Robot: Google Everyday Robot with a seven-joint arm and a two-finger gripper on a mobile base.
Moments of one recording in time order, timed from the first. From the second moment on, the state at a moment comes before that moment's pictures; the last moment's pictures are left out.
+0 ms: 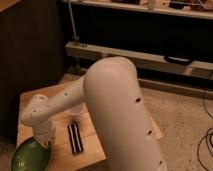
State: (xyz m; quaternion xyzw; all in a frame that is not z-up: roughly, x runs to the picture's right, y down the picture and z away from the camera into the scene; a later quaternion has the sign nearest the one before) arm -0.303 0.263 0.727 -0.38 0.13 0.40 0.82
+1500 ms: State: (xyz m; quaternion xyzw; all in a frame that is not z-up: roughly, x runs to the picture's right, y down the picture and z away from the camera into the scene) arm -0.168 0.198 0.784 -0.36 0.17 0.52 0.76
